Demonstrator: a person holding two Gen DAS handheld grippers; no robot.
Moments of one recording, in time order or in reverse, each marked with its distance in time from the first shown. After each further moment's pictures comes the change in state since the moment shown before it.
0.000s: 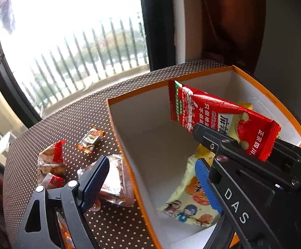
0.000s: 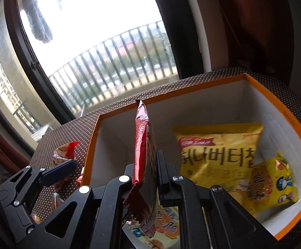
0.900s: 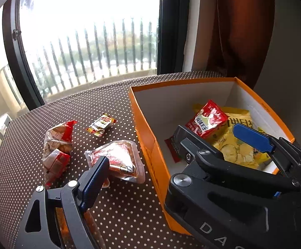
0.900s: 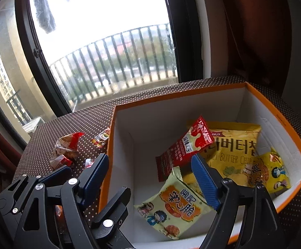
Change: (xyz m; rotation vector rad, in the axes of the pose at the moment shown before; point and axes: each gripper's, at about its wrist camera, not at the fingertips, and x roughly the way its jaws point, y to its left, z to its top) left arm -0.036 0.019 -0.035 -0.128 -0.057 -0.047; right arm -0.035 0.031 -0.013 -0.077 -0.030 -0.088
